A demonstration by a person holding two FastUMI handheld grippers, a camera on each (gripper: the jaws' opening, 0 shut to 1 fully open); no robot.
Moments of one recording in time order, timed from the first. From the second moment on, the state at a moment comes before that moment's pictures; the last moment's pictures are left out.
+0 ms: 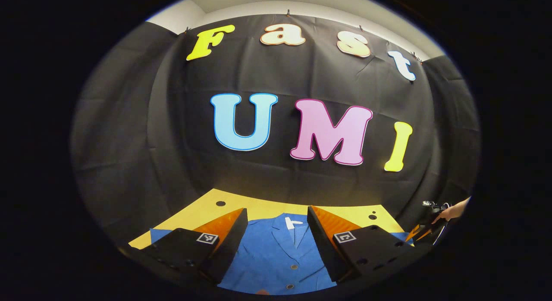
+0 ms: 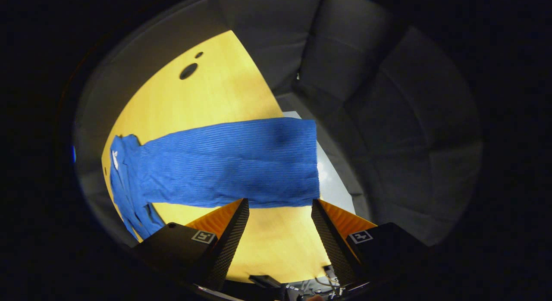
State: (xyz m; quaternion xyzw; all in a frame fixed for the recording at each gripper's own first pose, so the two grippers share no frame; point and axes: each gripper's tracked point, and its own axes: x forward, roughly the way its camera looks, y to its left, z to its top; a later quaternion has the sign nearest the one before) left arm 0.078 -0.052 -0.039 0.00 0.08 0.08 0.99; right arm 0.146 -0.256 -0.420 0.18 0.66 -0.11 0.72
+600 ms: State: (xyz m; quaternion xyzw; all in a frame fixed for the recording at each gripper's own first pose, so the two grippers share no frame) left arm 0.112 -0.090 -0.039 0.01 0.08 0.05 1.00; right arm 0.166 -0.236 -0.440 0.22 0.65 -0.09 0.72
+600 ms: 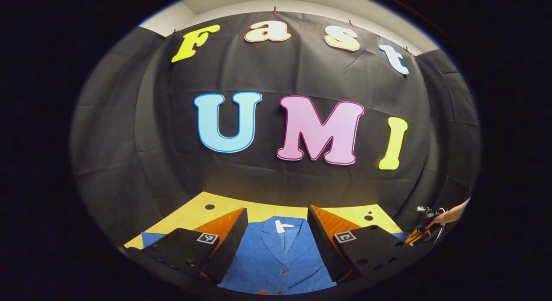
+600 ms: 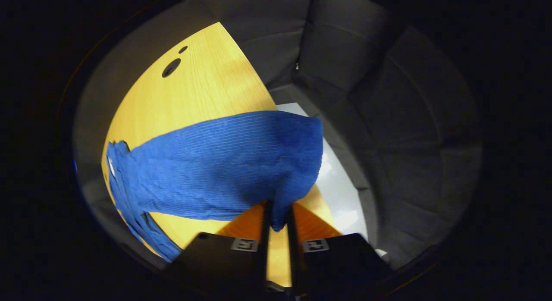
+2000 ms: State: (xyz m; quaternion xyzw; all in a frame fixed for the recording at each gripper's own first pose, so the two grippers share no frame) left arm -0.007 0.225 -0.095 -0.08 0.11 0.13 0.98; right arm 0.242 0.267 -0.163 0.18 0.37 0.18 0.89
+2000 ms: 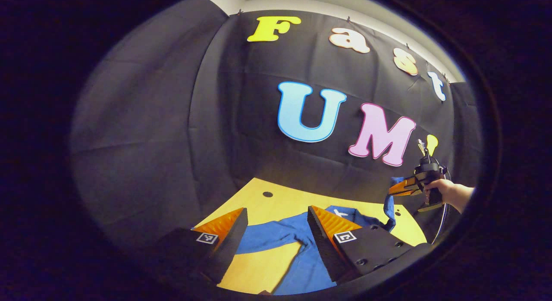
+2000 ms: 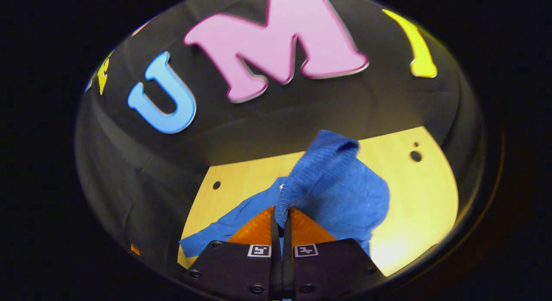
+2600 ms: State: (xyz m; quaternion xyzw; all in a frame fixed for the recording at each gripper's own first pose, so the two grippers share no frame) left arm -0.090 0.278 -0.179 -0.13 0.23 0.24 0.94; right arm 0.210 0.409 -0.316 0.21 0.47 0.26 0.82
